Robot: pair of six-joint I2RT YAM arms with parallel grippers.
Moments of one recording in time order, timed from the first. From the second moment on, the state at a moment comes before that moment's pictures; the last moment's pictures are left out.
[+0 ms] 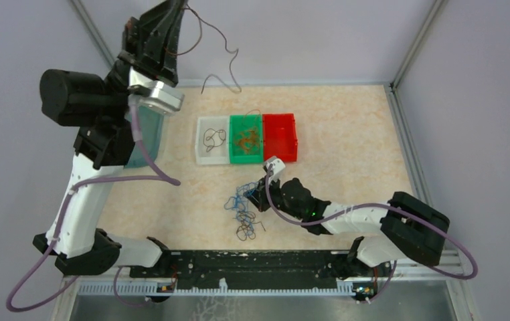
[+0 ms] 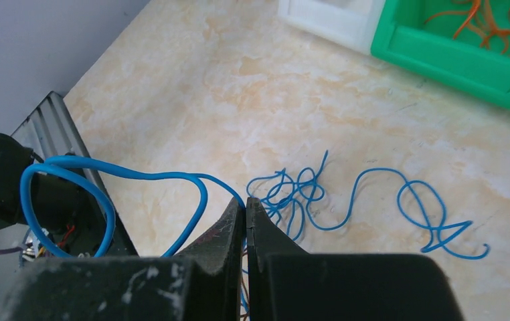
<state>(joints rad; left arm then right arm) -0.62 1.34 2.01 0.20 0.47 1.01 1.04 1.37 0.44 0.70 0.06 0.47</state>
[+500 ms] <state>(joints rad) -0.56 1.36 1.58 0.04 0.27 1.19 0.95 1.09 0.45 0.50 0.21 0.40</state>
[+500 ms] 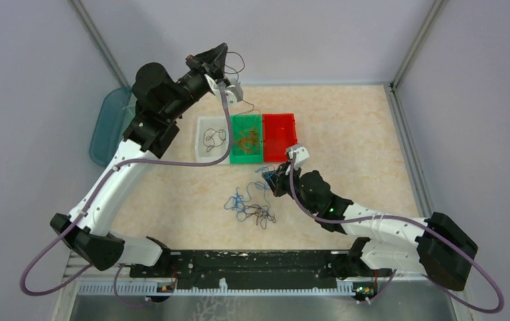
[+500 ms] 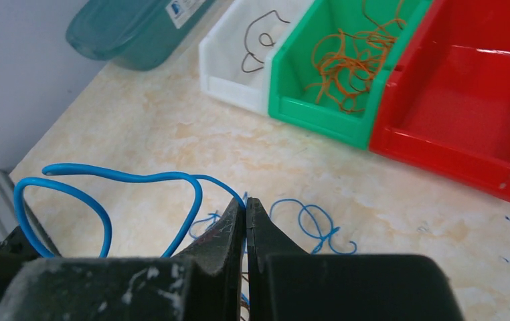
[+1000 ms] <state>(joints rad) -0.43 1.38 1.41 0.08 0.24 1.20 0.93 1.07 0.41 0.35 0.29 0.45</state>
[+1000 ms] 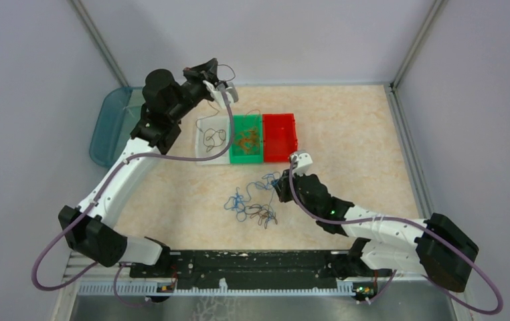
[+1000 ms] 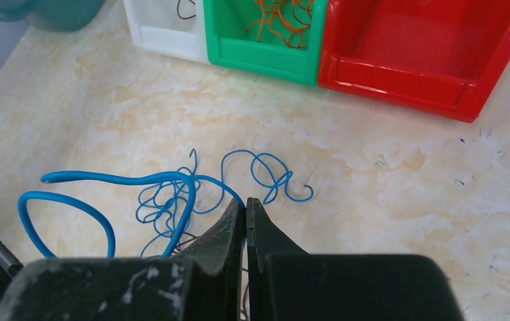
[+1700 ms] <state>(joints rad) -0.37 1.42 1.24 0.15 0.24 1.17 0.93 1.04 0.38 0.30 0.30 0.50</state>
